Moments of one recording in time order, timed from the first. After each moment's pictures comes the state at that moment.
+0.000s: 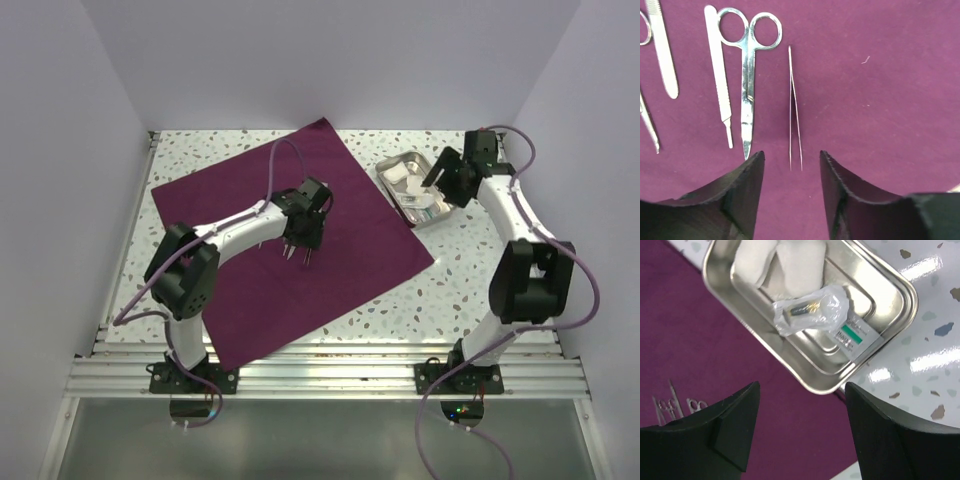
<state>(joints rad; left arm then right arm) -0.68 1.85 1.39 -0.65 -0.16 -0.45 -0.03 1.75 1.43 -0.58 -0.07 0.56</state>
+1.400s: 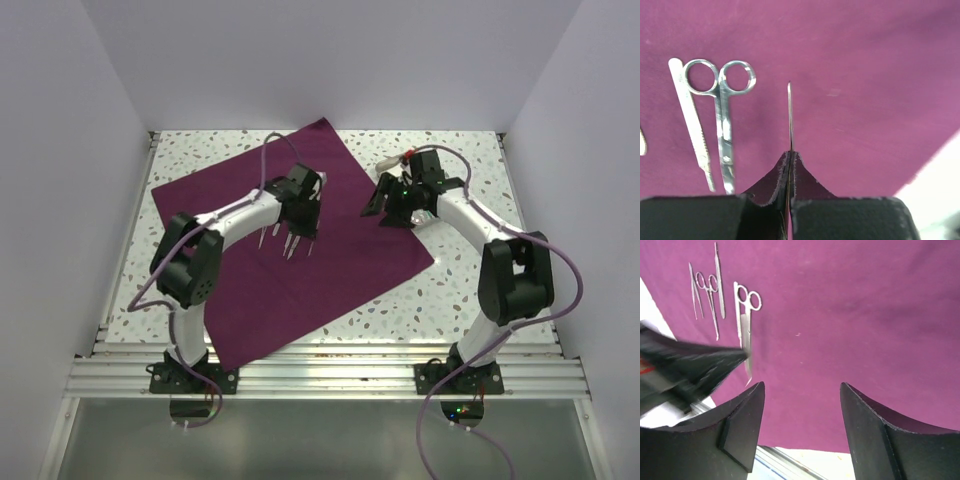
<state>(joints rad) -0.59 1.97 1.46 -0.58 0.06 -0.39 0.24 1.70 1.27 -0.50 -0.38 0.60</state>
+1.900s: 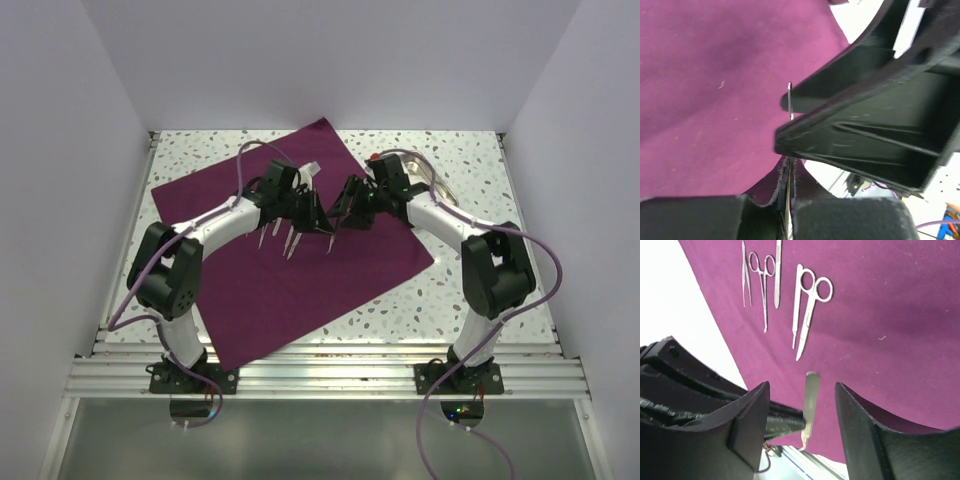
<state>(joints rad) -0.50 1.80 1.28 -0.28 0.55 -0.62 0.43 1.80 1.29 -0.32 -0.42 0.83</state>
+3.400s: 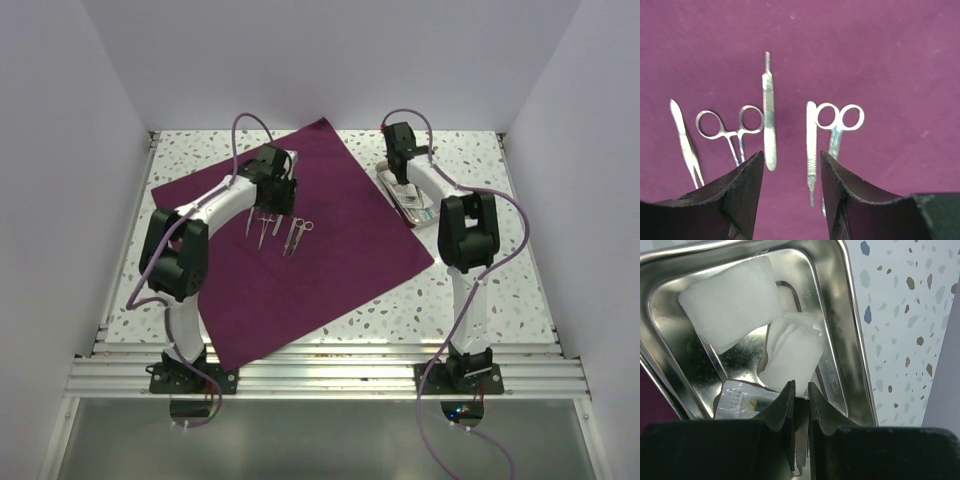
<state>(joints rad) -0.40 1.94 1.50 -0.56 0.00 -0.20 0.26 2.24 1.84 -0.53 0.52 -0.18</state>
